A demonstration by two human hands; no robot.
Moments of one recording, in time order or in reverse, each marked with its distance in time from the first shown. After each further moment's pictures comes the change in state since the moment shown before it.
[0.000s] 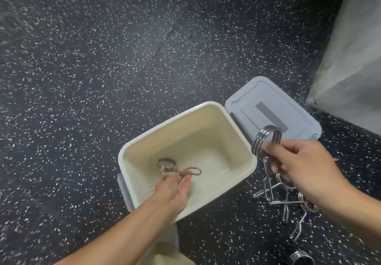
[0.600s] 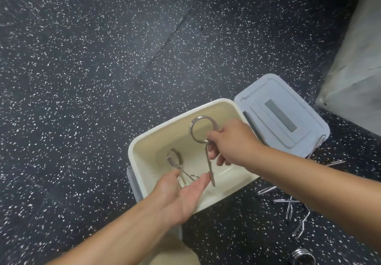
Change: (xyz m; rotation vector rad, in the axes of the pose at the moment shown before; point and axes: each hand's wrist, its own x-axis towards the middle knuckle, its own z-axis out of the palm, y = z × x) left_hand -0.091 0.031 0.003 -0.093 -0.020 -0.400; right_hand 0.053 -0.038 0.110 -0.231 -0.216 0.079
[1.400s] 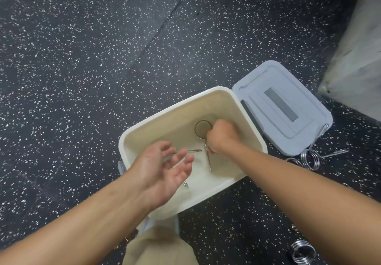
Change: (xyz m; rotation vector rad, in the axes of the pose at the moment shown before) left_hand -0.006 0.016 0.013 0.342 -0.053 0.289; right_hand 0.078 0.050 0.045 -0.392 0.116 0.168
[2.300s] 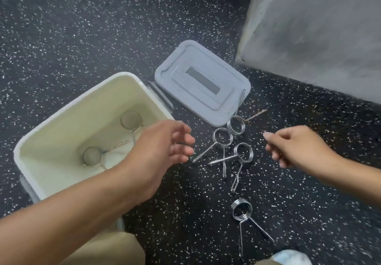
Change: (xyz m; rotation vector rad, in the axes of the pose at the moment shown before) left_hand 0.001 -0.113 0.101 0.799 -0.328 0.303; right_hand -0.110 0.287 -0.135 0.423 0.137 0.121
